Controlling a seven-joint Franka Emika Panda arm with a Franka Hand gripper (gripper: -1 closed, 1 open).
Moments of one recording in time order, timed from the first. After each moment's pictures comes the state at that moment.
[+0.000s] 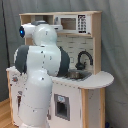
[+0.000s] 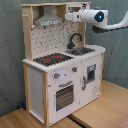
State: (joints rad) arm -1.45 0.29 2.14 -1.77 -1.85 2.26 -0.79
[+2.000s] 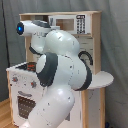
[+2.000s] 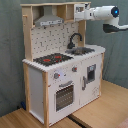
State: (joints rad) arm -1.43 0.65 2.33 -1.98 -1.85 2.17 -0.95
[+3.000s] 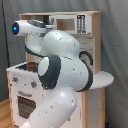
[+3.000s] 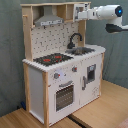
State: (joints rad) arm -1.43 0.70 2.39 -2.03 -1.85 2.12 -0.97
